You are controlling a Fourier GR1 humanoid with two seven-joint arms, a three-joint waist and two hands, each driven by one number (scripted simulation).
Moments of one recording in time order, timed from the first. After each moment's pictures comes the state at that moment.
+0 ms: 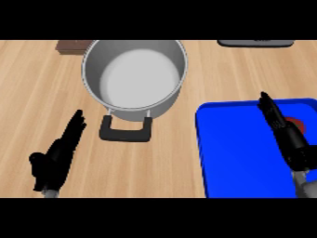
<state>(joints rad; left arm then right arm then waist) 0.03 0.37 -0.34 -1.55 0.23 0.30 0.01 -0.11 -0.53 0.31 -1.40 -0.29 -0.17 -0.22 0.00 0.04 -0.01</state>
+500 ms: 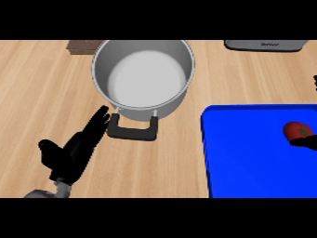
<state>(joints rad) -0.05 0.32 -0.38 -1.58 0.35 0.14 0.10 -0.27 -0.80 0.21 -1.06 -0.15 -0.03 -0.28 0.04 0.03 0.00</state>
